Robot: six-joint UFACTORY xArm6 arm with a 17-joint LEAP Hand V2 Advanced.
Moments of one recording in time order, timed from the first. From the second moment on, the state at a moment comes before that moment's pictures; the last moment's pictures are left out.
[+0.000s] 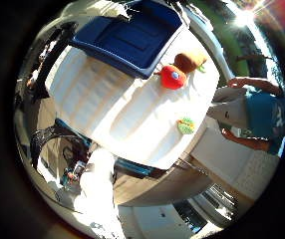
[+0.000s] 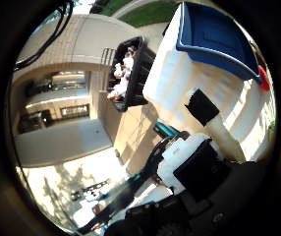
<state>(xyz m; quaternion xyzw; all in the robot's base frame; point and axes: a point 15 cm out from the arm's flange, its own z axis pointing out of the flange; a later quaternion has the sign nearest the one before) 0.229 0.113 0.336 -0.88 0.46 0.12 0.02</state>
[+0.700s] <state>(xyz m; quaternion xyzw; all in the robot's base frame) 0.361 -0.164 0.345 -0.74 0.66 0.07 -0.08</state>
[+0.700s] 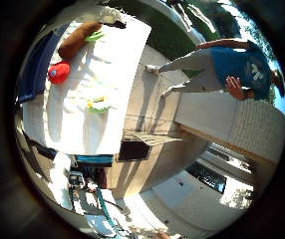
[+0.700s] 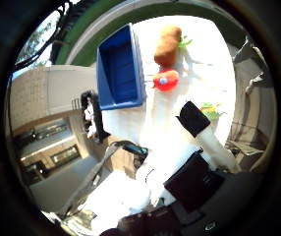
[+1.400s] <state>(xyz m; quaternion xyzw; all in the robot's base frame) 0.348 -0.235 0.205 -0.74 0.65 0.16 -0.13</state>
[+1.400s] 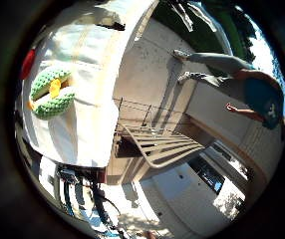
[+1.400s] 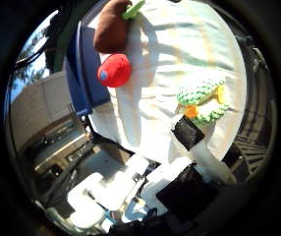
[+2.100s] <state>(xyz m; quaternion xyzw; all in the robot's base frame) 0.323 -0.238 0.153 -0.75 0.62 0.16 -0.16</state>
